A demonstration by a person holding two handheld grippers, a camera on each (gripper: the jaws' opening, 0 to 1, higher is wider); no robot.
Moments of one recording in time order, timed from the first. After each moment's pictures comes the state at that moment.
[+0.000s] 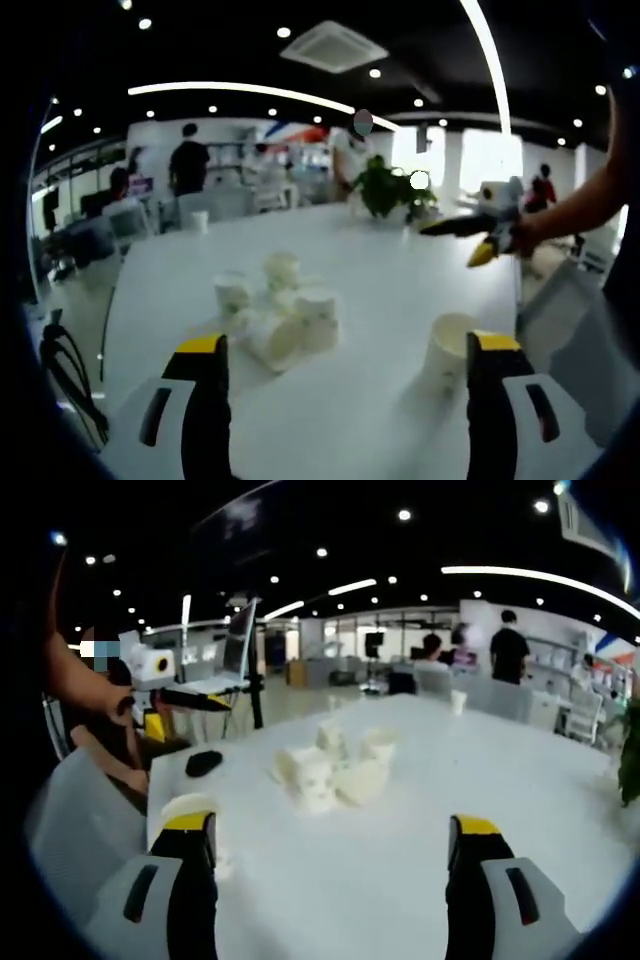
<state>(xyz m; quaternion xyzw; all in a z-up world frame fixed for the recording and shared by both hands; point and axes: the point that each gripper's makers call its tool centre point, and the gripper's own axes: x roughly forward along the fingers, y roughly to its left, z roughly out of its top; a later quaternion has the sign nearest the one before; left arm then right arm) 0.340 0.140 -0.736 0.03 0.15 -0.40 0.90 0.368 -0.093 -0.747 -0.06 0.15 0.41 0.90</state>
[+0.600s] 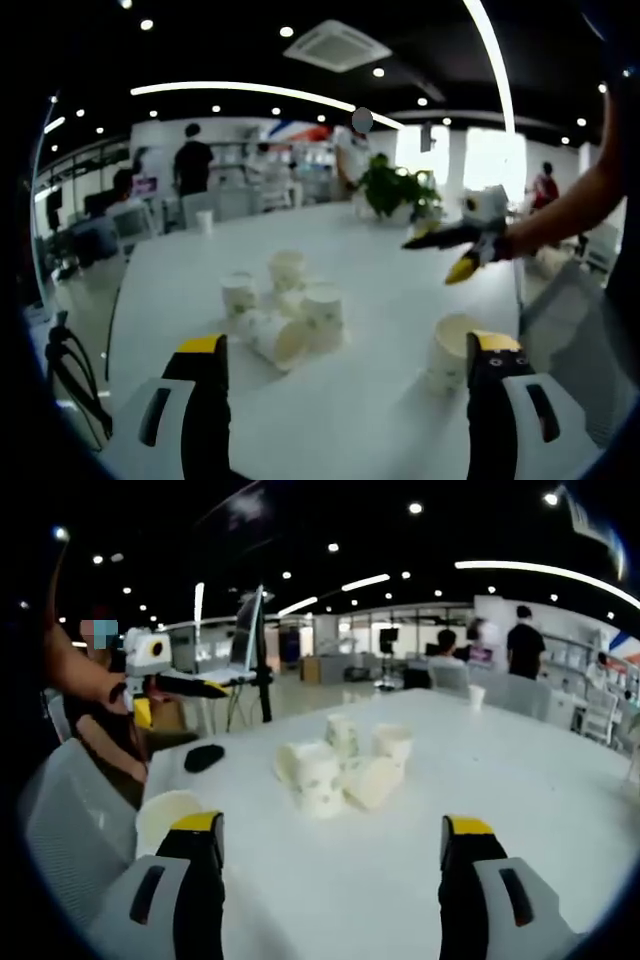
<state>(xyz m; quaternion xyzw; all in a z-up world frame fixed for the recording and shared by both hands) 0.342 0.143 -0.731 0.04 0.15 -0.40 0.90 0.394 -0.062 -0.773 -0.07 0.15 0.45 0.88</state>
